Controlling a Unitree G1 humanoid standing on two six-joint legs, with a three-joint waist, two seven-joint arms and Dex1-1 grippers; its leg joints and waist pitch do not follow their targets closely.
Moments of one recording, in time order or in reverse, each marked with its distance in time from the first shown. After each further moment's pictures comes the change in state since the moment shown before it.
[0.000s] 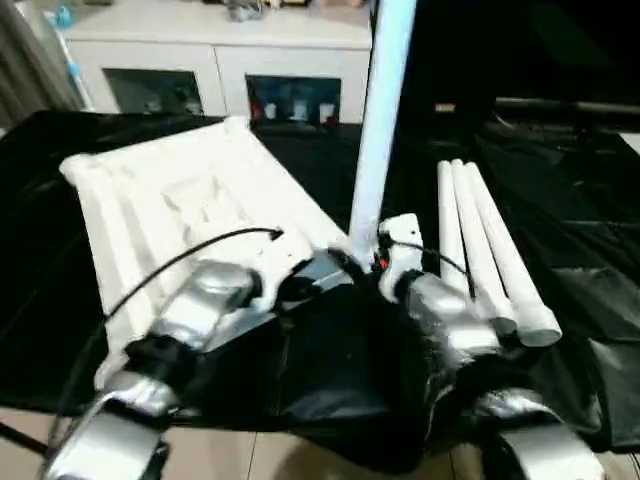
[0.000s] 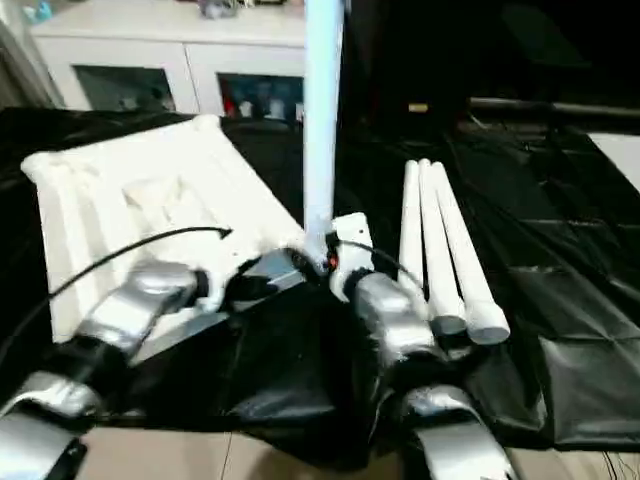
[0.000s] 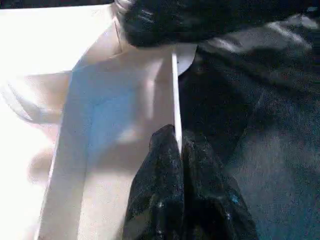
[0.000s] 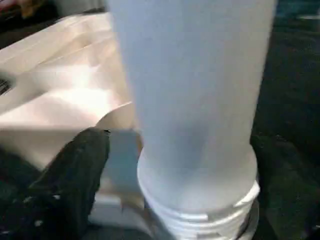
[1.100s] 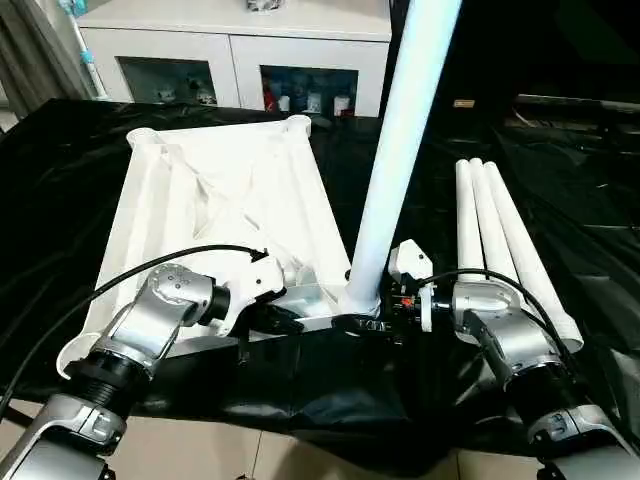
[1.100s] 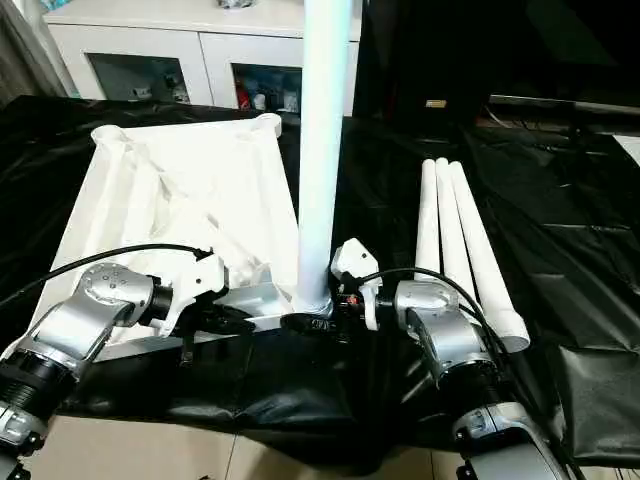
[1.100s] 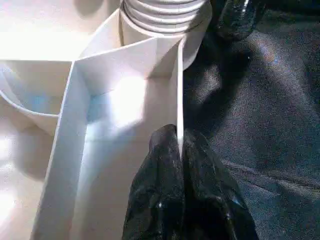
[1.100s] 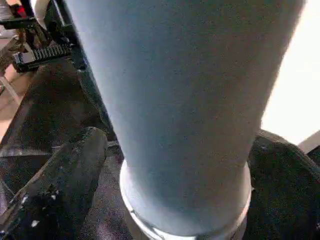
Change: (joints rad) left arm 0.085 0.161 -0.046 -0.158 -0.063 -0.046 -0.300; right arm 0.075 -0.203 0.135 -0.187 0.032 0.057 0.495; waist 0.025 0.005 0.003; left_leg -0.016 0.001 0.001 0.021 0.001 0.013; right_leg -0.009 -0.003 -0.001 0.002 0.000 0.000
